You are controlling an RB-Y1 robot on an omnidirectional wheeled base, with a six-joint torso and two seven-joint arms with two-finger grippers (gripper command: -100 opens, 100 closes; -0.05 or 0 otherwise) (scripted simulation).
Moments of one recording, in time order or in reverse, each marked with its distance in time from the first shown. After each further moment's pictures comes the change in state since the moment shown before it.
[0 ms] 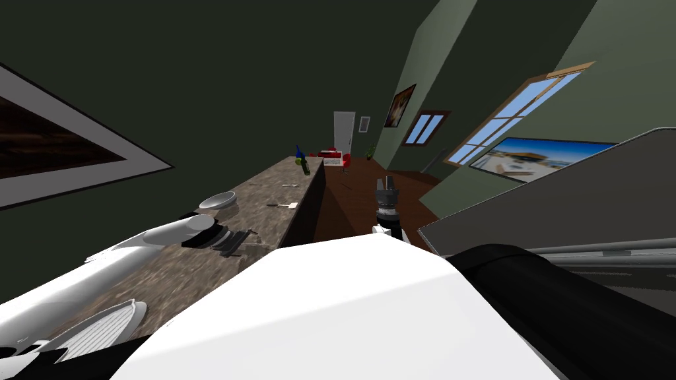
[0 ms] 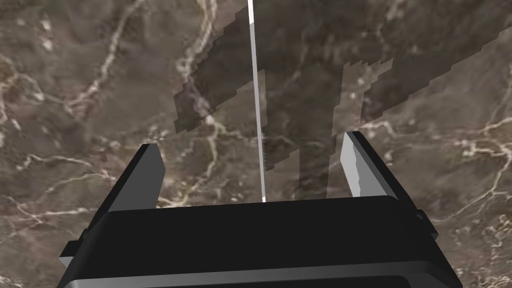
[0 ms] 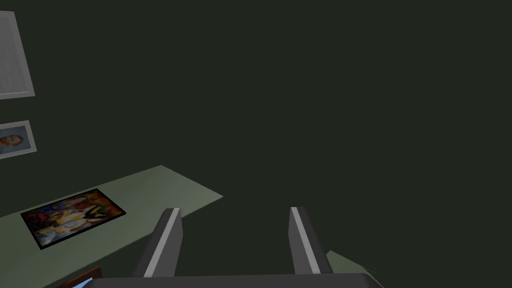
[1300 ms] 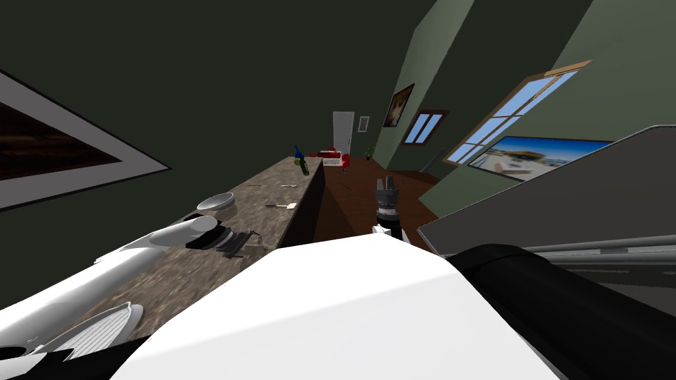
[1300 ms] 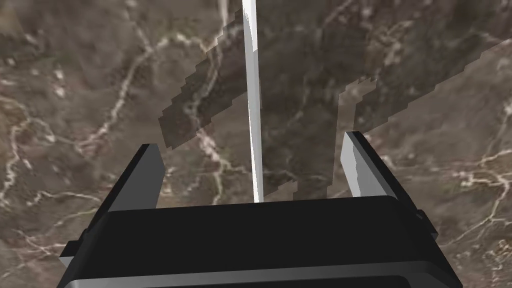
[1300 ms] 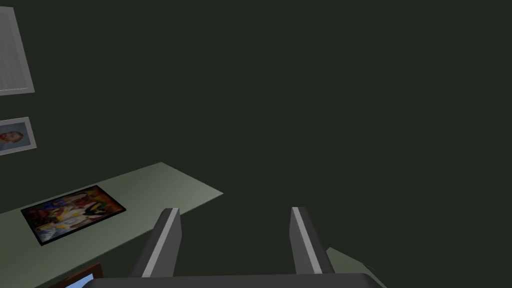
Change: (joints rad) left arm 0.009 -0.018 -0.007 -0.007 0.004 0.001 0.001; right arm 0.000 0.000 0.000 0.000 0.000 0.000 0.000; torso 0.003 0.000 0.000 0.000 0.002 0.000
